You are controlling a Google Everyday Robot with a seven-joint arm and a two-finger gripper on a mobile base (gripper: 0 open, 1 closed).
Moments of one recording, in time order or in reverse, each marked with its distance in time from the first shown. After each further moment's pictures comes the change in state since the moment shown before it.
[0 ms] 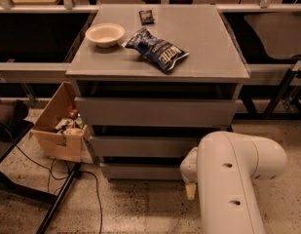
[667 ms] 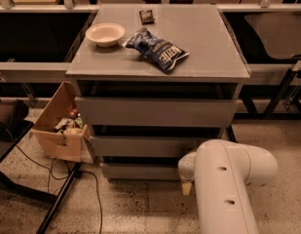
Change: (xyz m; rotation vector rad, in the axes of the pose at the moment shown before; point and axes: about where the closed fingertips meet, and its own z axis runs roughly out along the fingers) arm -0.019 -0.018 0.038 0.007 -0.068 -0.017
